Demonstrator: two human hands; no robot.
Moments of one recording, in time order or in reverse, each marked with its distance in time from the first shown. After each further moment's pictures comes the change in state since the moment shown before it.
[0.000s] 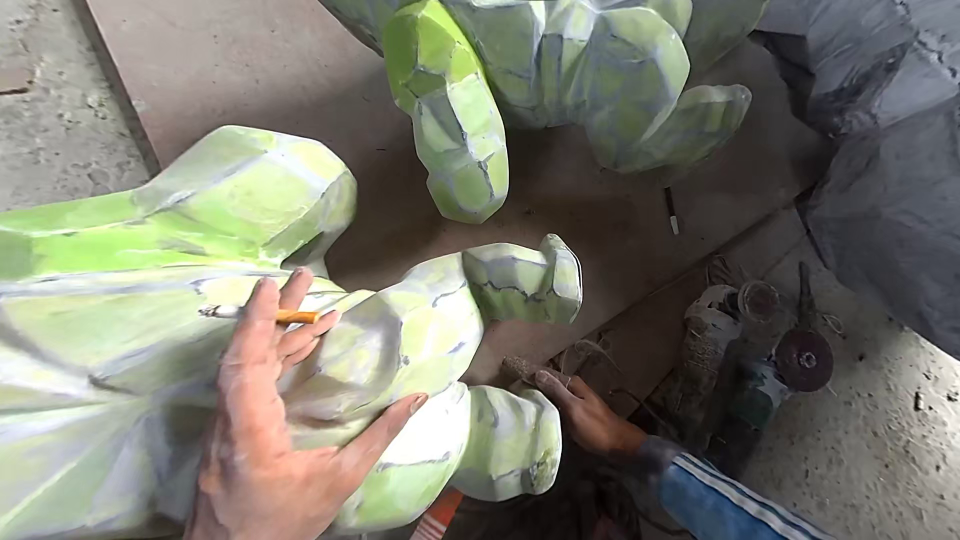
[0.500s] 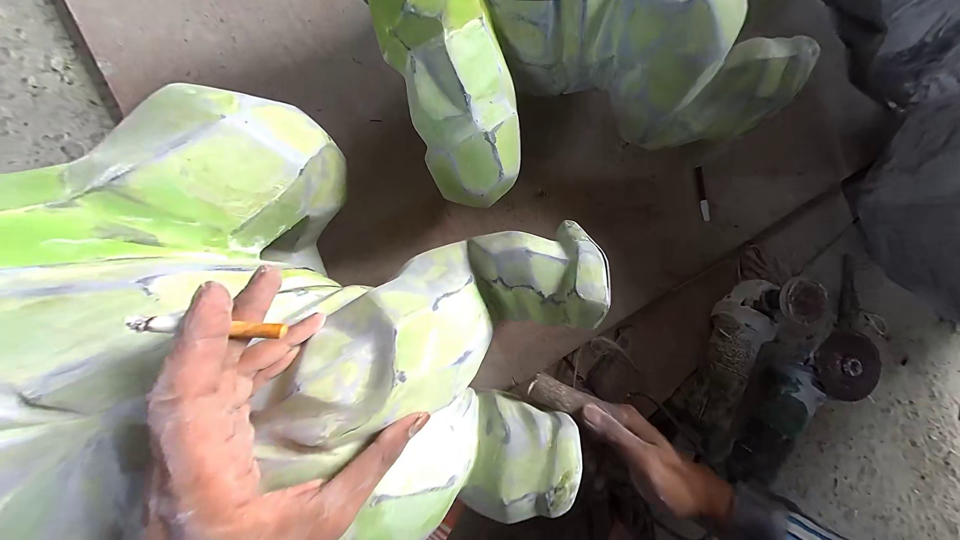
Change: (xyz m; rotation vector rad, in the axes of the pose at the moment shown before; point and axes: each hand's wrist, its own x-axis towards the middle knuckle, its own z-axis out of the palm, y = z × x) left_hand -0.008 -0.012 -0.002 -0.037 -0.009 -0.015; right_hand -0.038 -0.016 -0.013 0.065 -0.106 -0.113
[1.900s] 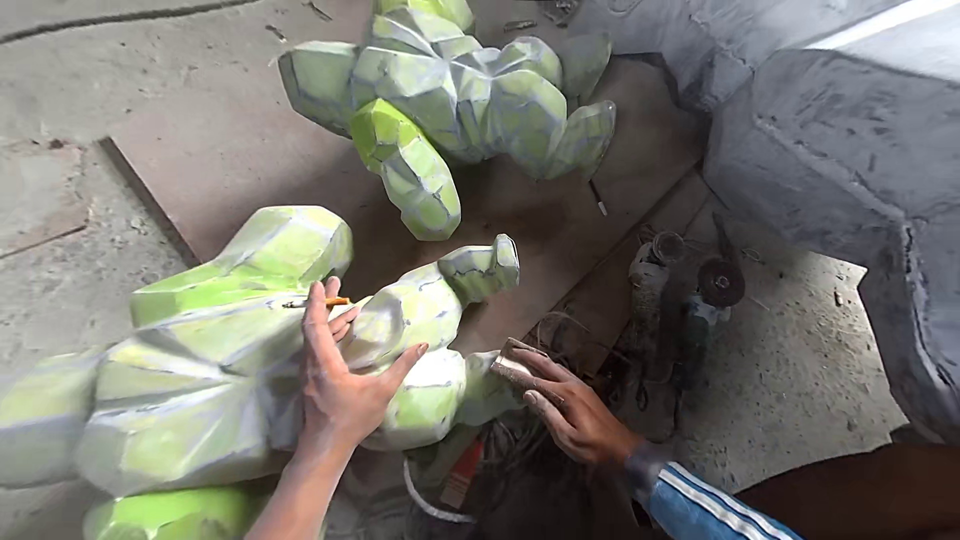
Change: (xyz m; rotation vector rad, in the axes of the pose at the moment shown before) left_hand 0.011 0.019 0.000 0.029 0.003 0.030; right_hand -0.042 -0.017 0.078 -0.643 0.315 -0.337
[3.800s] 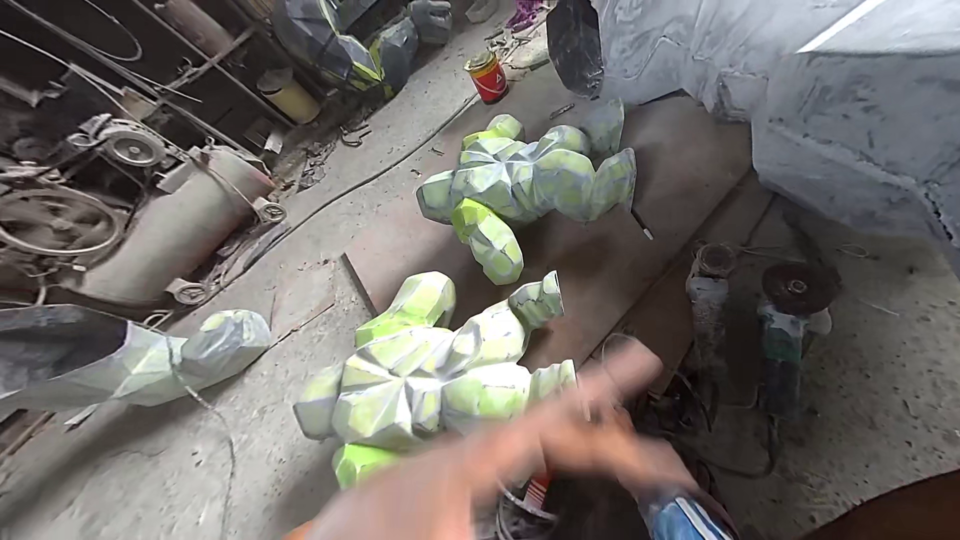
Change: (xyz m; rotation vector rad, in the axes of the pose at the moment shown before) left_hand -0.024 0.283 -0.116 -0.511 -1.018 0.291; right_hand -0.002 0.014 0.066 0.751 0.457 0.981
